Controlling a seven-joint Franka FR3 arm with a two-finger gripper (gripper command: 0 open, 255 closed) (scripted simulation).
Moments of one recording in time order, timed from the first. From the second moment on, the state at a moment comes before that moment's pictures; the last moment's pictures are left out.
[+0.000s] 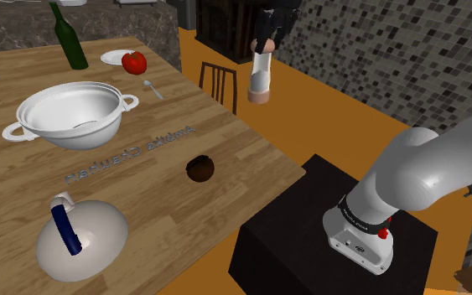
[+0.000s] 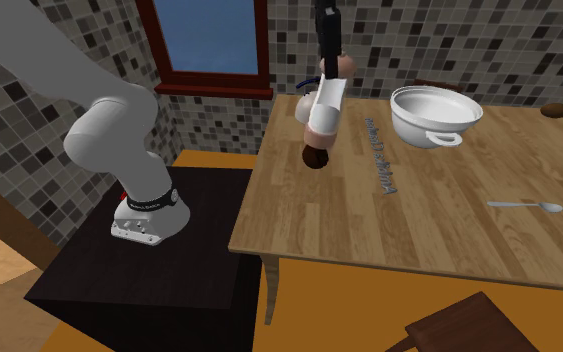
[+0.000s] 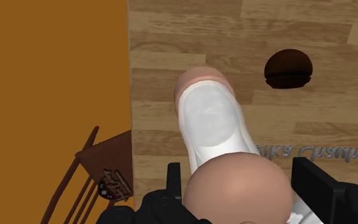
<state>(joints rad) 0.07 -0.50 -0.02 -2.15 0.01 1.84 0.03</state>
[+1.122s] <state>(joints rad) 0.17 0.02 0.20 -1.62 -0.05 1.82 0.35</state>
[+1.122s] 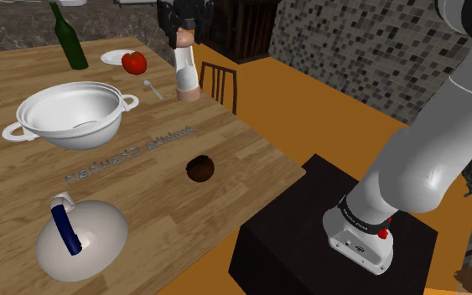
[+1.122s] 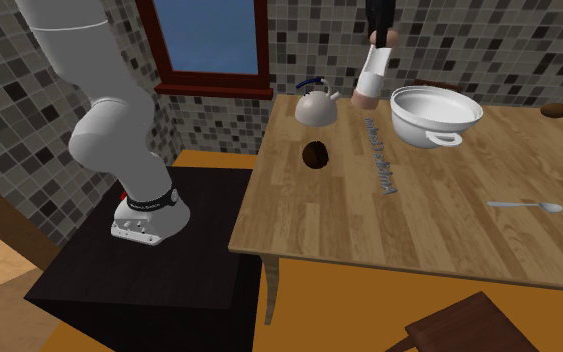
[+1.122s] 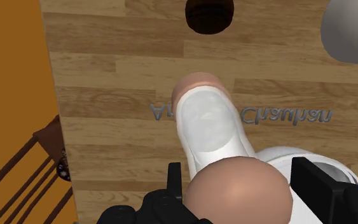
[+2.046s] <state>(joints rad) 0.26 0.32 0.25 -1.31 -0.14 1.79 0.49</state>
